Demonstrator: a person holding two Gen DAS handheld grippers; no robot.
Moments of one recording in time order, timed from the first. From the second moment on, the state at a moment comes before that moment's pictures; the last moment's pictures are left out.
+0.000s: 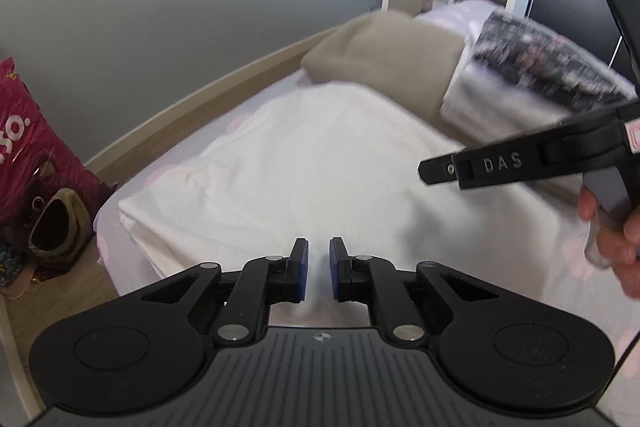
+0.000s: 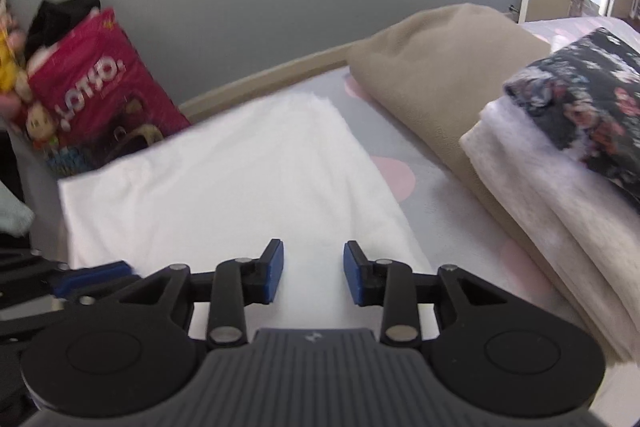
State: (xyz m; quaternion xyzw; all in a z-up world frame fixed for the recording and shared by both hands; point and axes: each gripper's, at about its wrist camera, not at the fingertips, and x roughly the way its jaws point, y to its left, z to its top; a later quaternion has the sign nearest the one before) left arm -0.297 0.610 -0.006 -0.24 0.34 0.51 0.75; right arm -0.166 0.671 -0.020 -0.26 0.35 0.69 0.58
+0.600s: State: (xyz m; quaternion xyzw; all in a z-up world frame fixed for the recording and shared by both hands) left arm -0.280 0.524 0.085 -0.19 0.29 0.54 0.77; right arm -0.157 0.542 0.086 -0.22 0.30 0.69 0.62
